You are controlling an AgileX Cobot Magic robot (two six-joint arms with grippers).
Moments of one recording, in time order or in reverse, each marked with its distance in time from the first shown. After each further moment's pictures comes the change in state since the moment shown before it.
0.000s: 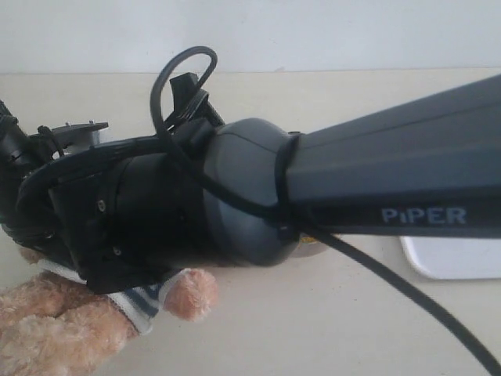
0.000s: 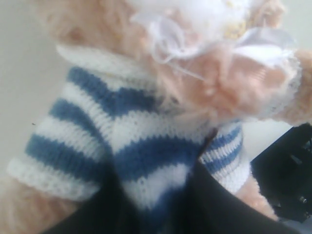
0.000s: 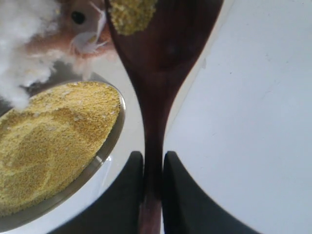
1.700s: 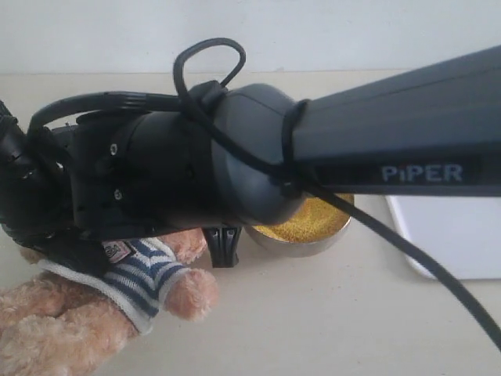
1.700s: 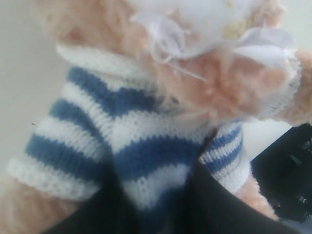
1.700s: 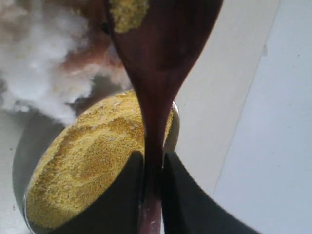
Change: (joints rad) left arm 0.000 0.000 0.000 0.000 0.000 0.000; right arm -0.045 0.000 -0.044 0.215 -0.017 0.072
